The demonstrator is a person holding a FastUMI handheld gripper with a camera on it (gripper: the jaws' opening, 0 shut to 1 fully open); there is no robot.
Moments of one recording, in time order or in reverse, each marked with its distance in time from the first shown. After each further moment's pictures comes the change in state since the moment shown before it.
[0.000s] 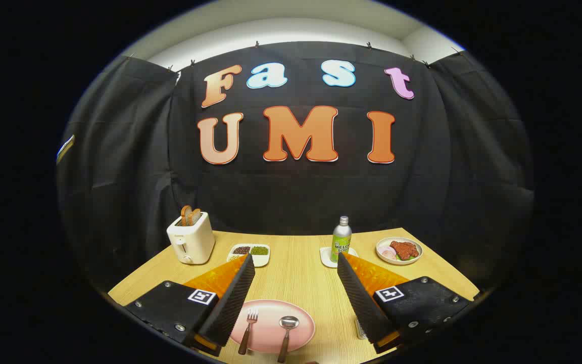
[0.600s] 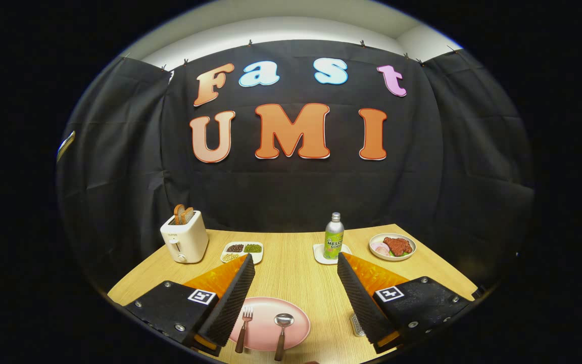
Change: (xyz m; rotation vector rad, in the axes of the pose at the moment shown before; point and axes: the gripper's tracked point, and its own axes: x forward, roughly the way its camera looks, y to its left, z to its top) arm -0.003 -0.009 -0.006 0.020 0.019 -0.033
